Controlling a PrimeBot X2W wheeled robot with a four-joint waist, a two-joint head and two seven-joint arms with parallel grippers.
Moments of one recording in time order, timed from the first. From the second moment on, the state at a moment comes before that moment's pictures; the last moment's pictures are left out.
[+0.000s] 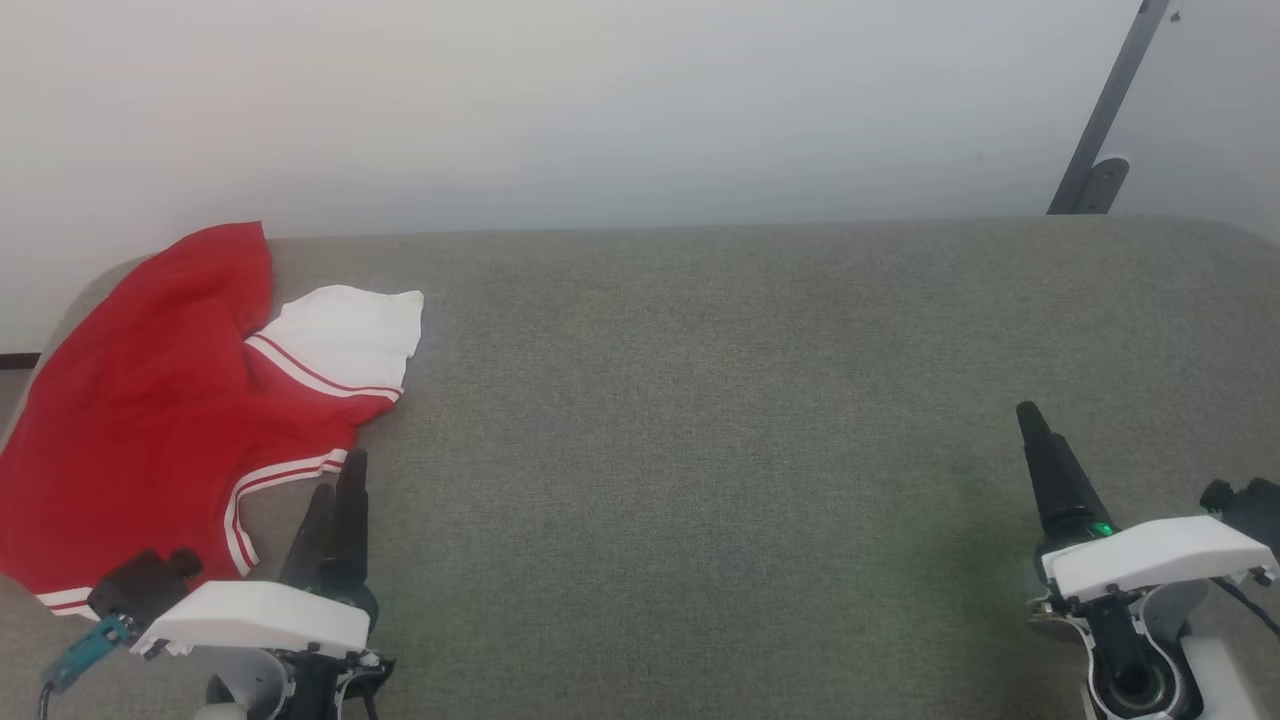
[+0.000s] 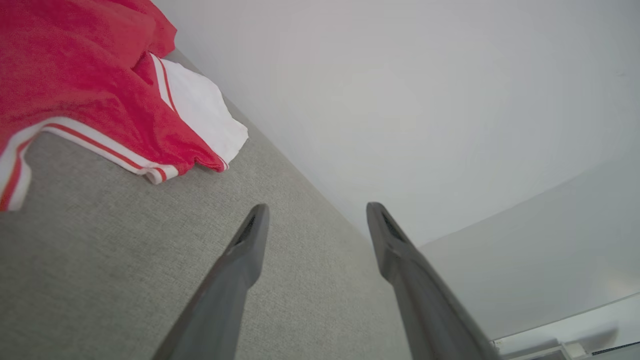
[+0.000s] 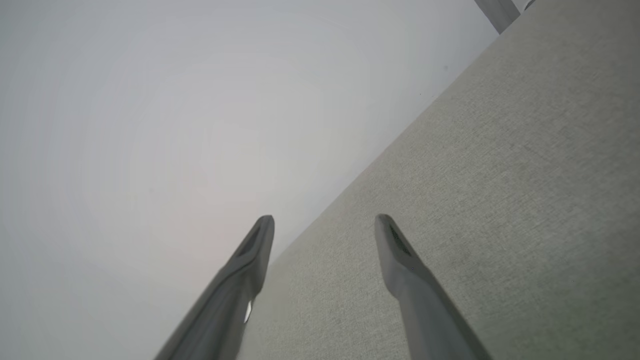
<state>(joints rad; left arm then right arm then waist) -0.09 0.09 0.07 0.22 -1.01 -0.07 -0.03 -0.17 -0.13 -0.03 0.31 1.08 0.13 -0.03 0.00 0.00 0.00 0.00</state>
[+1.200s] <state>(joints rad) -0.09 0.15 -0.04 0.23 -0.54 0.02 -0.14 -0.21 -0.16 0.00 0.34 0.57 0.13 -0.14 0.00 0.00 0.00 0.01</state>
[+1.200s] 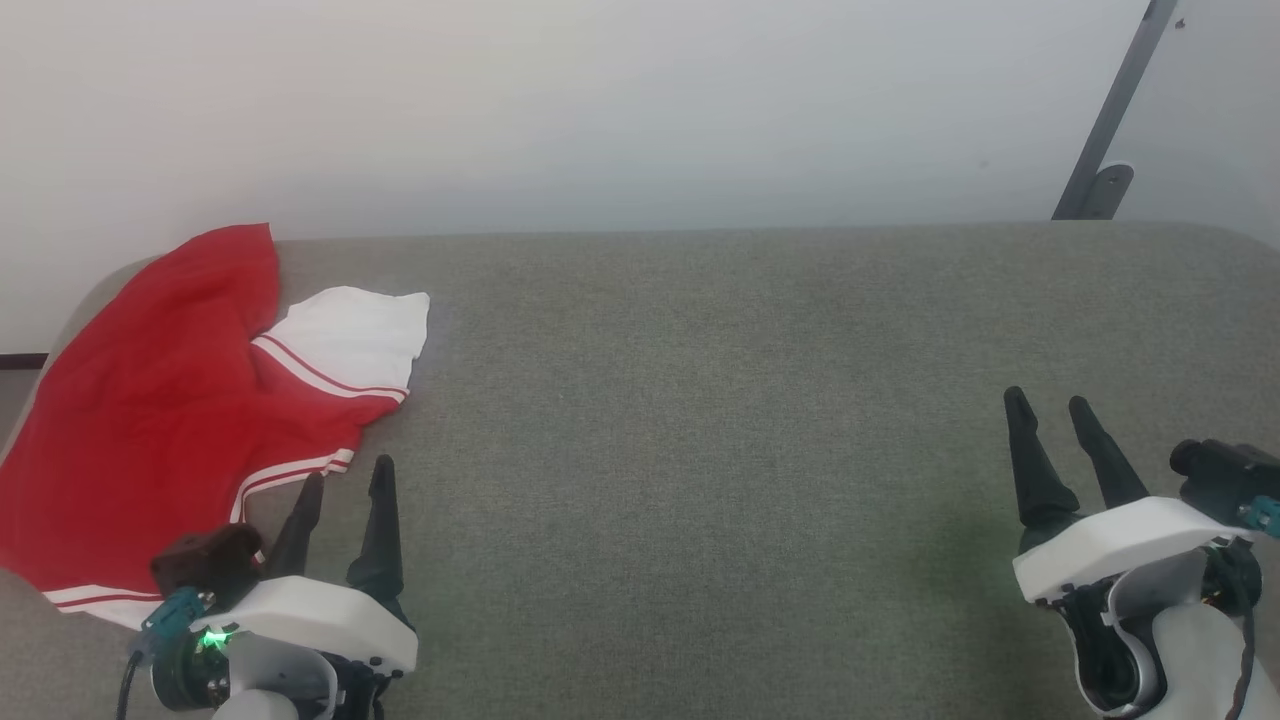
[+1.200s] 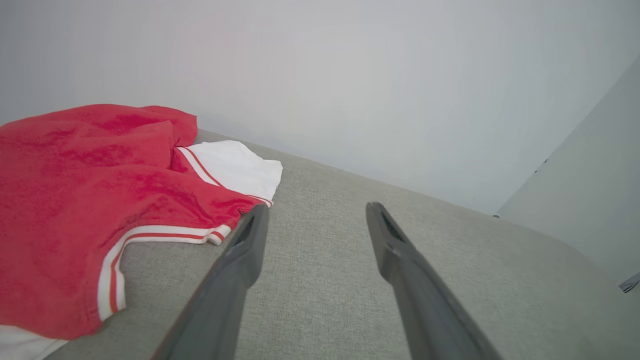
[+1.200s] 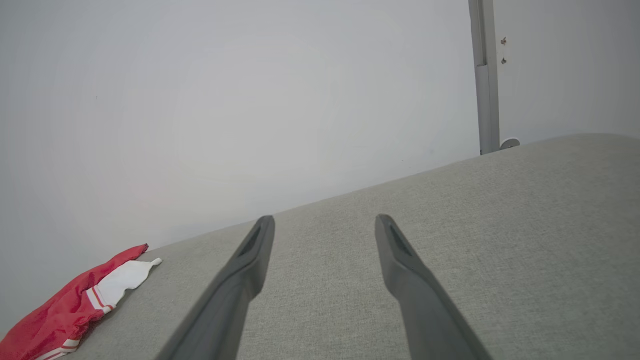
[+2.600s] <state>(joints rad) -0.10 0.15 -0.05 0.26 -0.17 0.03 -0.23 -0.21 -0.14 -0.08 0.32 0.25 0.13 -0.23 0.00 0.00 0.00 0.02</state>
